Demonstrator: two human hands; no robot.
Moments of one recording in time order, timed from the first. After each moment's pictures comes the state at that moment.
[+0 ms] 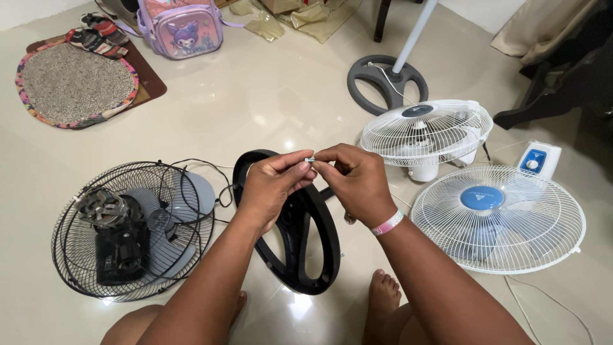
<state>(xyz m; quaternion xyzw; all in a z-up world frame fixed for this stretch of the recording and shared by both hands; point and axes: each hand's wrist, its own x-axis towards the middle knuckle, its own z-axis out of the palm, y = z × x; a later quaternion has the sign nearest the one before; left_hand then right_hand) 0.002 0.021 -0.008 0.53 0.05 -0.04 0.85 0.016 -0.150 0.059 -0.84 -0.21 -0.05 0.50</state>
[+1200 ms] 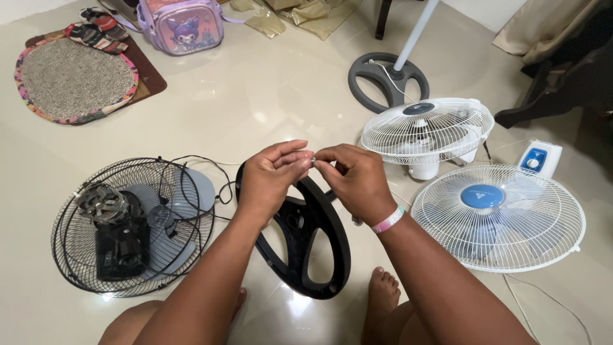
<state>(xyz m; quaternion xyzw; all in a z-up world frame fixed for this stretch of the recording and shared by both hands) 0.002 0.019 0.000 0.57 0.02 0.04 0.82 0.022 -0.154 0.045 -0.86 -0.26 -0.10 0.42</state>
